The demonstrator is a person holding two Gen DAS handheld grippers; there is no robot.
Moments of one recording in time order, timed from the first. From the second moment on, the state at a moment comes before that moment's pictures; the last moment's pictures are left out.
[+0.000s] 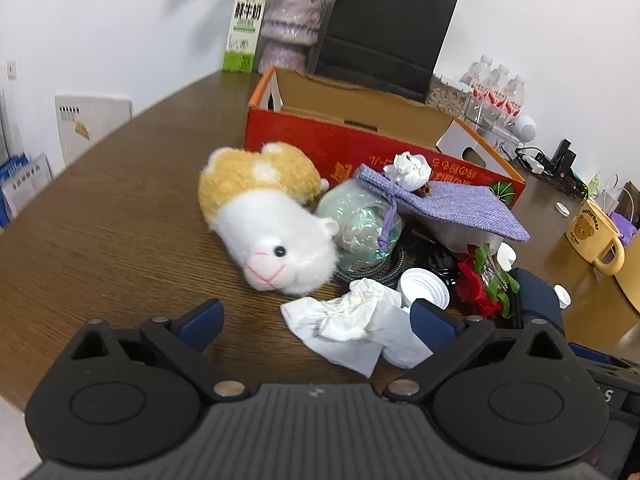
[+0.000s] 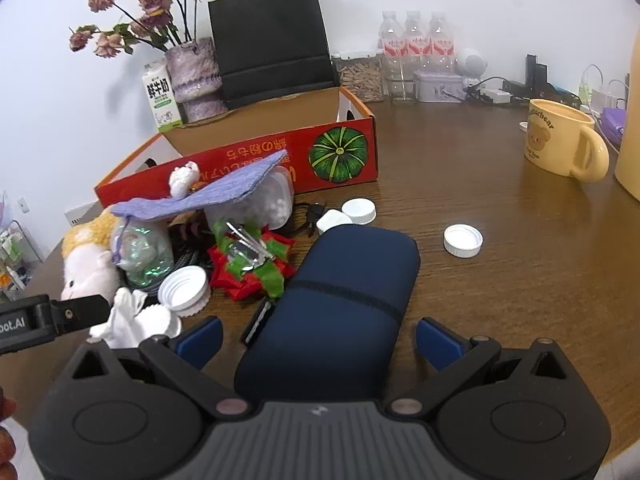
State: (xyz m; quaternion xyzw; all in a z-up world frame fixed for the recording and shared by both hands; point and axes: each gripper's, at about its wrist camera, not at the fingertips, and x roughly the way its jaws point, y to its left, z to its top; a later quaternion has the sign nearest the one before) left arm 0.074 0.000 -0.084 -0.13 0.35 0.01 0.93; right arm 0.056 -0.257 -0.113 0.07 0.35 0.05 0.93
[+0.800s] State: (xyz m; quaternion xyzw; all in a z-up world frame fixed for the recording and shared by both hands) left arm 0.083 -0.005 -0.090 -0.12 0.37 0.00 0.92; right arm 0.066 -0.254 -0.123 -0.02 0.35 0.07 0.94
